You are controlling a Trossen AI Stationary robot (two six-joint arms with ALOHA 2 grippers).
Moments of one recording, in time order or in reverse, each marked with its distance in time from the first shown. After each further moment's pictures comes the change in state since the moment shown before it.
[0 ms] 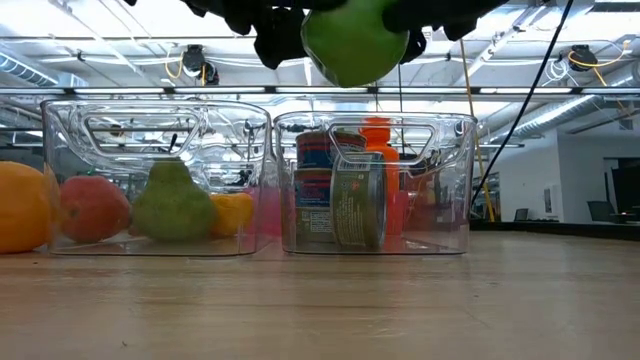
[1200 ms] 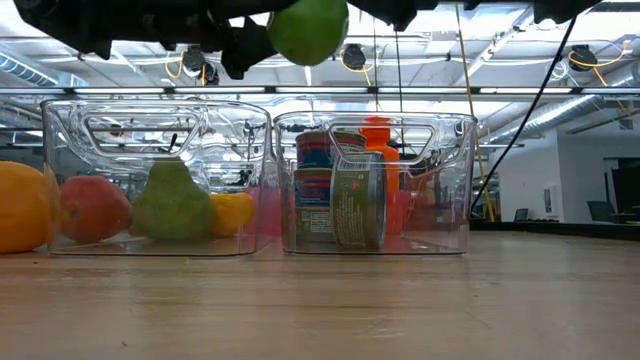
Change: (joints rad) left arm 0.087 -0.210 -0.394 0.565 -0.007 0.019; right arm -0.040 -0.041 -0.195 0.696 0.154 -0.108
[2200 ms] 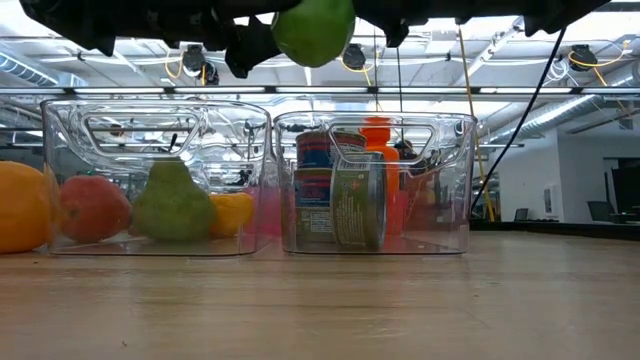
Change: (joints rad) left arm -0.006 0.019 0.031 -0.030 0.004 0.009; right arm -0.024 0.061 0.001 0.023 -0.001 0.052
